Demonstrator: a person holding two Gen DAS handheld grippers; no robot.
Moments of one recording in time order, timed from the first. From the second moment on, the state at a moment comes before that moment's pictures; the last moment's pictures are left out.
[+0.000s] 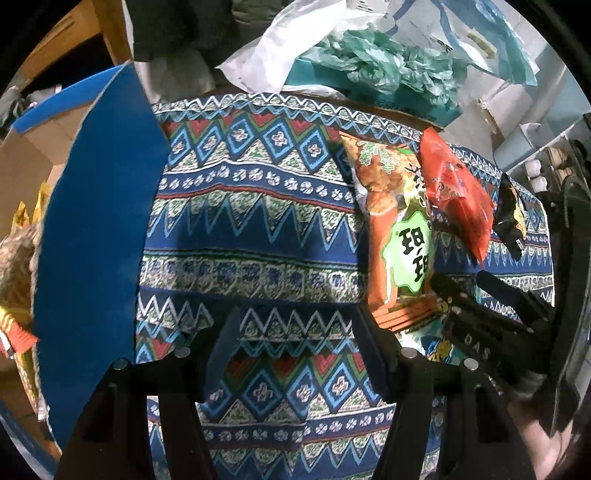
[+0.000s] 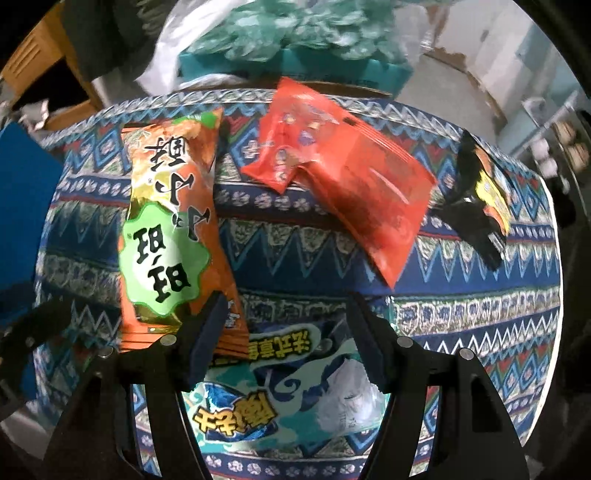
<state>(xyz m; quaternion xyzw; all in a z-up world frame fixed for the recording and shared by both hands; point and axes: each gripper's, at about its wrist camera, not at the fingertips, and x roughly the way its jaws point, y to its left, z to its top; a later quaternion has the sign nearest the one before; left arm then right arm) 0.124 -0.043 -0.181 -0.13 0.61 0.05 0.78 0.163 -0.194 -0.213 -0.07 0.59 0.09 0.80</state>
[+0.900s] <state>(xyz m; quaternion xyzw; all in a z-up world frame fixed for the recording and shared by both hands) 0.111 -0.043 -0.178 -0.11 0.62 0.04 0.78 0.121 -0.172 -0.236 -0.20 0.61 0.09 0.76</state>
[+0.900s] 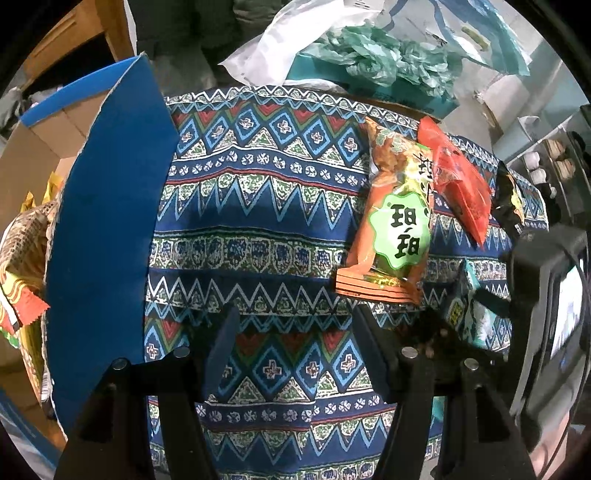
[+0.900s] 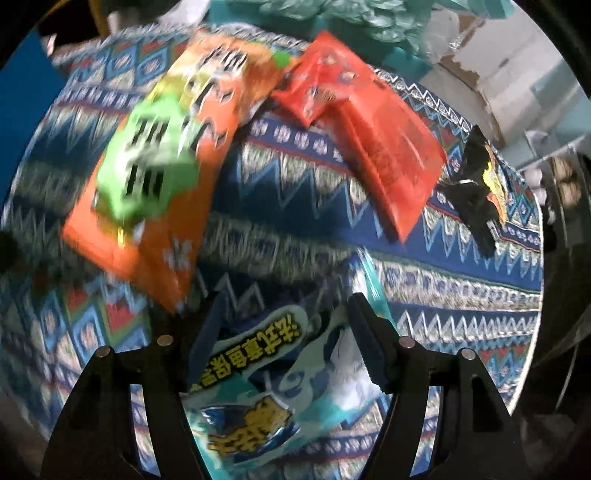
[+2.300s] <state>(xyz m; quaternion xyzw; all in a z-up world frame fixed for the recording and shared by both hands) 0.162 -0.092 -0.187 -0.19 0.61 0.01 0.77 0.098 -0.287 -0.246 -0.01 0.59 0.01 0.81</state>
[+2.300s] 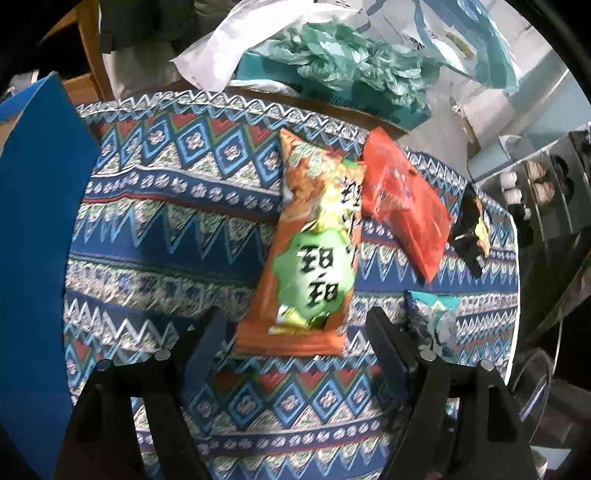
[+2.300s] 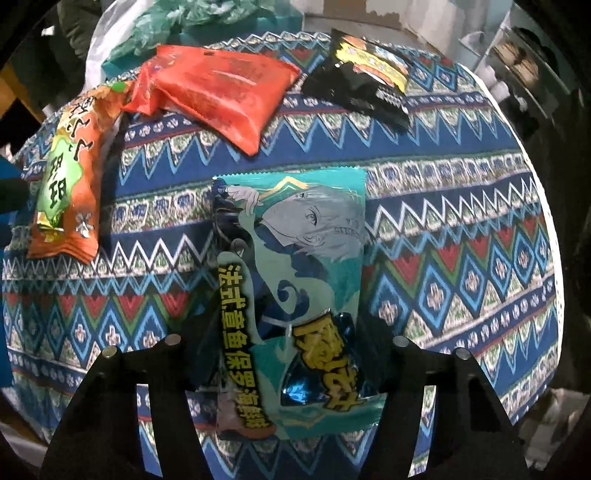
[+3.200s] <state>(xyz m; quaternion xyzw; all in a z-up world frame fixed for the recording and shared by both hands) 0.204 -0.112 -0.223 -0.19 0.62 0.01 0.76 0.135 -0.300 -0.210 0.02 0.55 0.04 0.83</state>
